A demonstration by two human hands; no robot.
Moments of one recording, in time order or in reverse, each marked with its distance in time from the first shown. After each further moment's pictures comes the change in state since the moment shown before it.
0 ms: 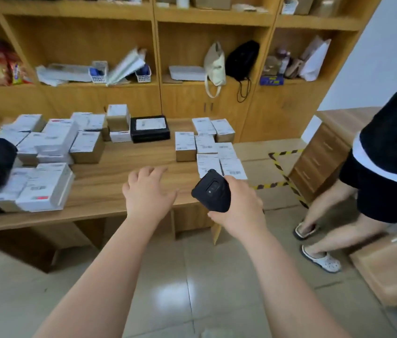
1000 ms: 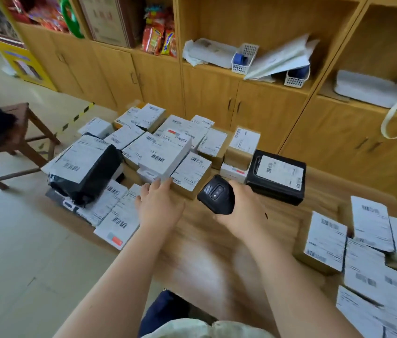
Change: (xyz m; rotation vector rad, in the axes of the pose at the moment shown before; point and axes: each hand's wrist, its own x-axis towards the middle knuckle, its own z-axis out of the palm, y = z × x) left_hand 0.289 -0.253 0.002 0.074 0.042 -0.708; right_hand 0.379 -0.230 0.235 0.050 -0.464 -0.438
